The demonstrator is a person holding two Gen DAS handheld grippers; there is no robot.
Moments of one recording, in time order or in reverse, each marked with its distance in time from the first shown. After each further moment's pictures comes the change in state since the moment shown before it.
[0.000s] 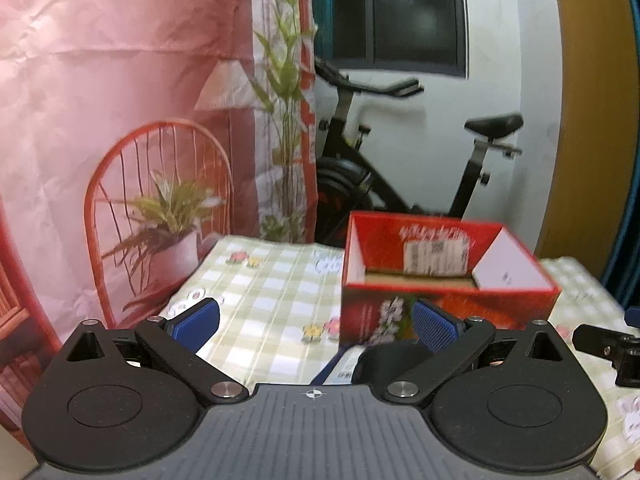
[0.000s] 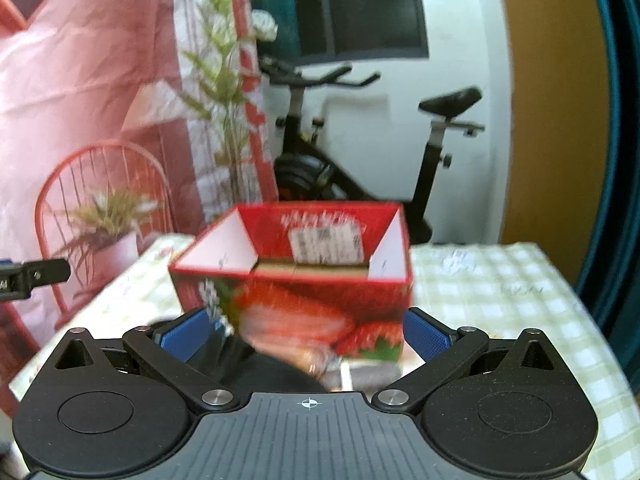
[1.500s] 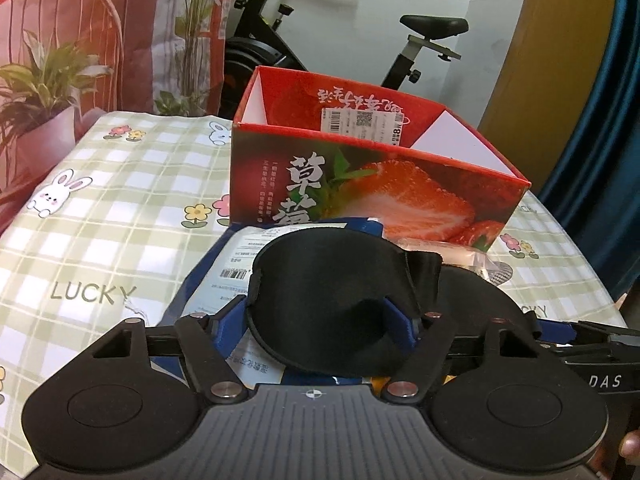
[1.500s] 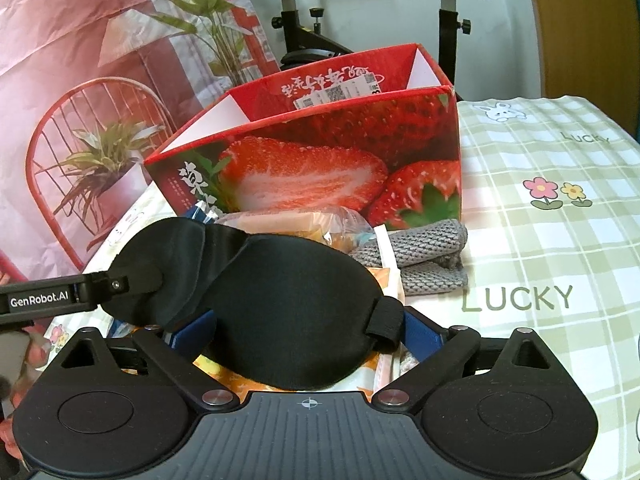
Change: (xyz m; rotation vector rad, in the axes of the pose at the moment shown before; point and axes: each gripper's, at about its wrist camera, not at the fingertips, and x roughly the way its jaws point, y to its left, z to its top) left arm 0.101 -0.018 -0.066 -0.025 0.281 -0.325; right arm 0.090 -0.022 -0.072 0.191 0.278 0.154
